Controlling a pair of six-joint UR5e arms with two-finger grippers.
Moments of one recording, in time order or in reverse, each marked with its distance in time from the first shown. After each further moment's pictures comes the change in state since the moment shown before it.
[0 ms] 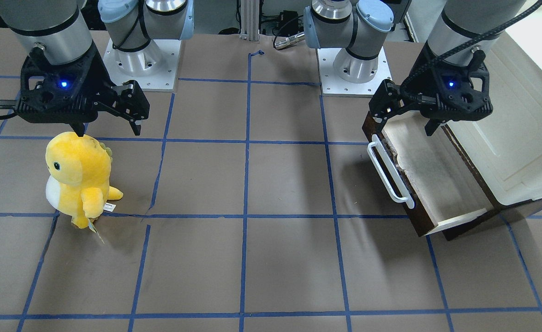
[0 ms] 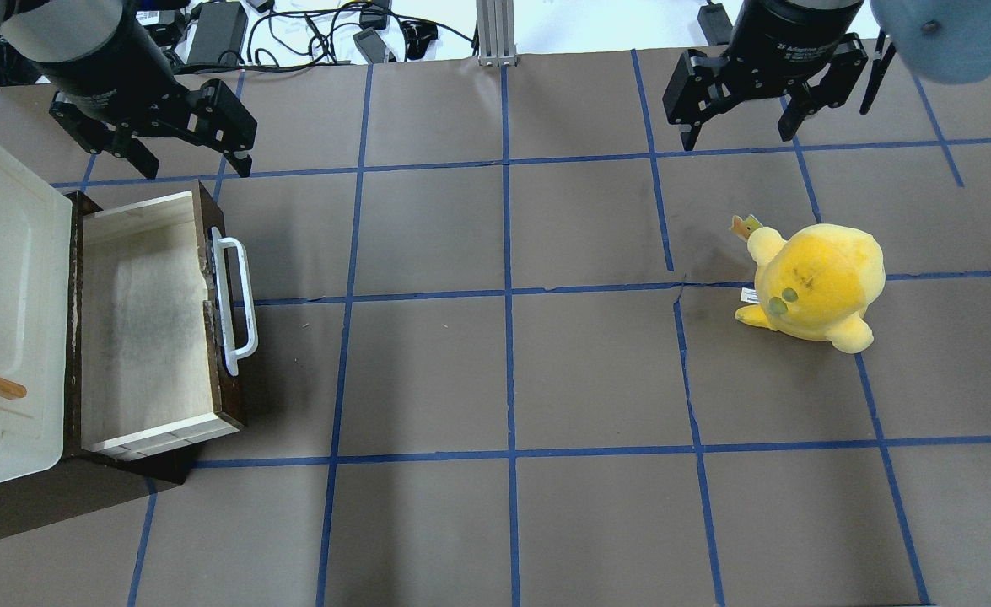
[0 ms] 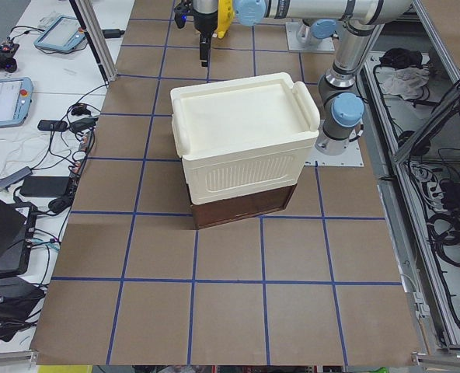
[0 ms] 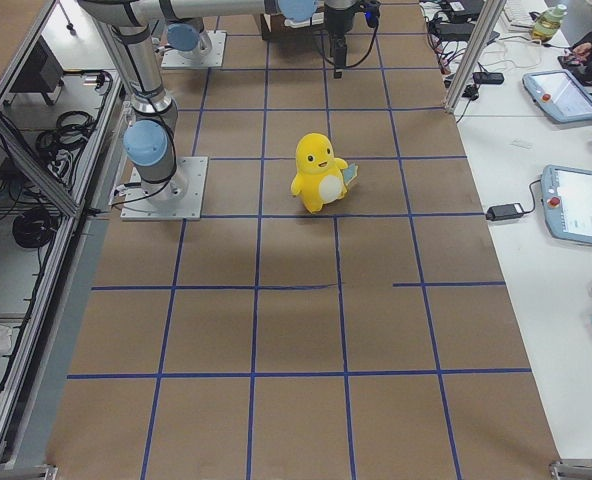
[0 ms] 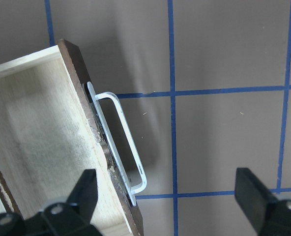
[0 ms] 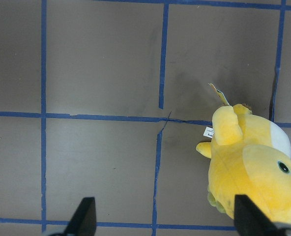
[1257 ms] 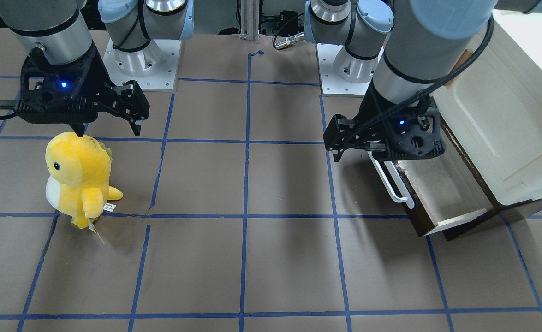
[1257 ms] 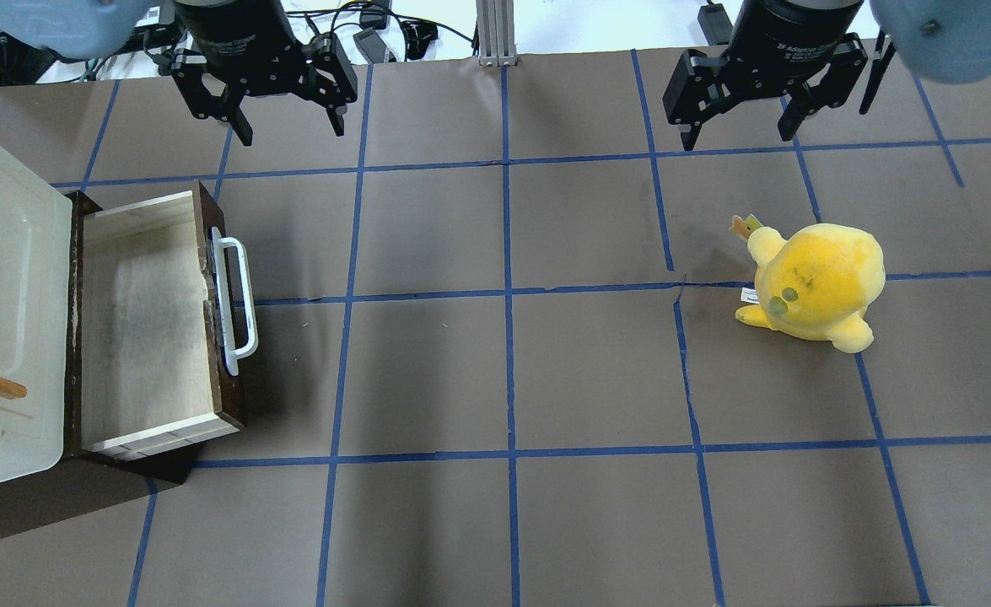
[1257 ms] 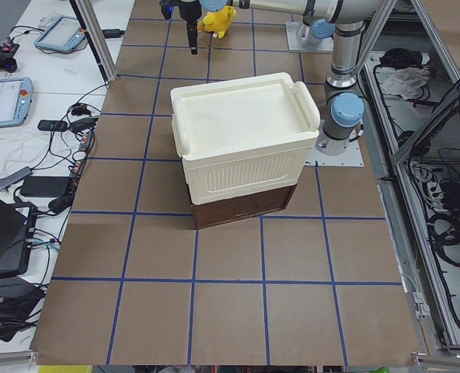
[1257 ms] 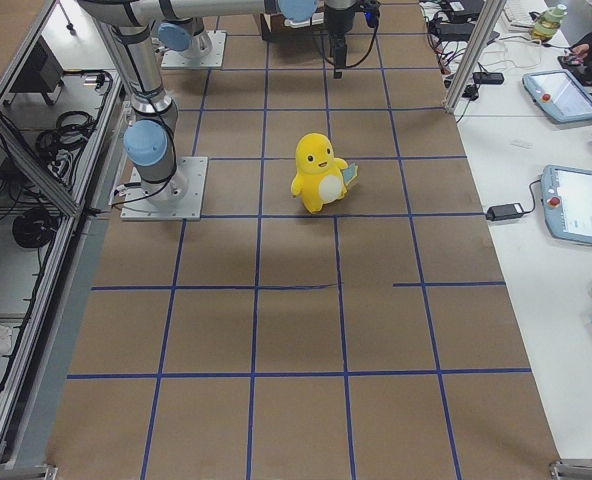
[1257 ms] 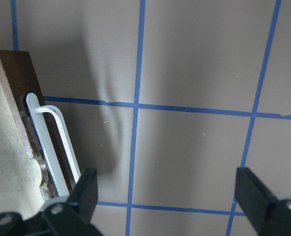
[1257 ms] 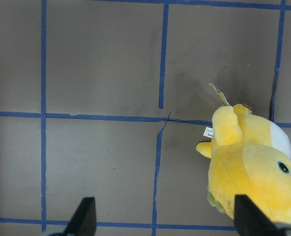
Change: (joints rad) left arm -0.132 -0.181 0.209 -0.079 0.004 -0.255; right arm 0.000 0.000 0.000 0.000 0.000 0.000
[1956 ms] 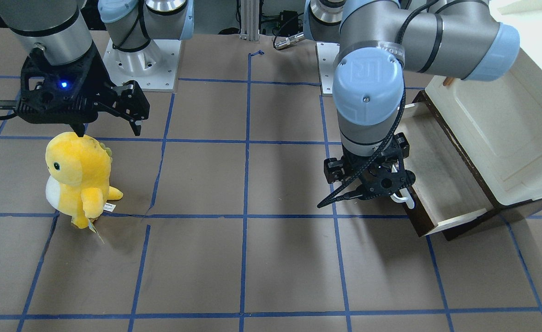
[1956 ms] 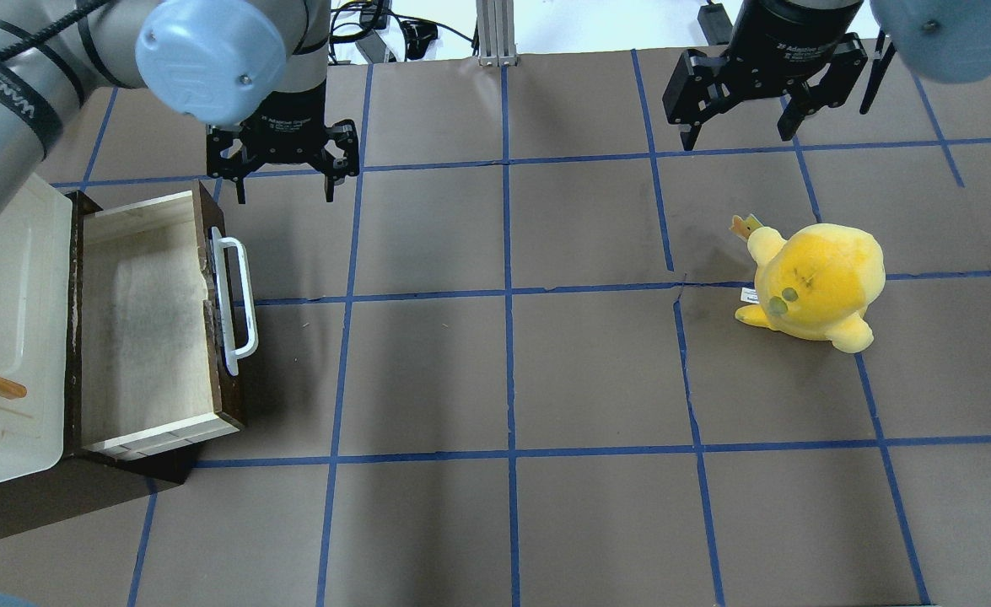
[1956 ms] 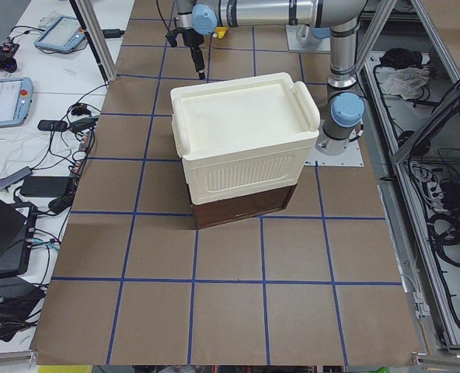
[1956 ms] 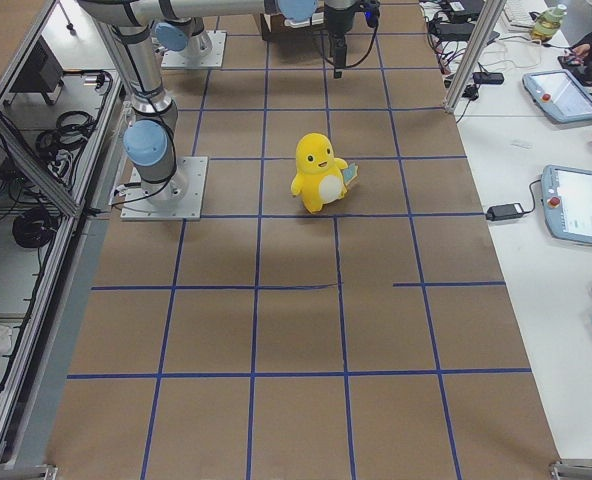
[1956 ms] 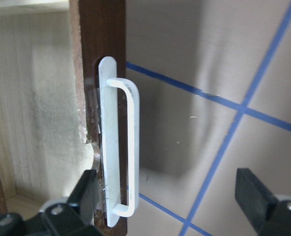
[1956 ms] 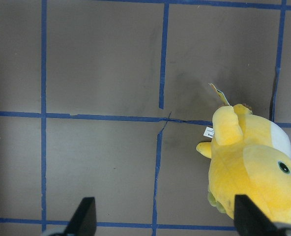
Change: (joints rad) left arm -0.087 -0.105 -0.064 0.013 0.258 -0.225; right arm 0.000 0.000 0.000 0.000 0.001 -0.001
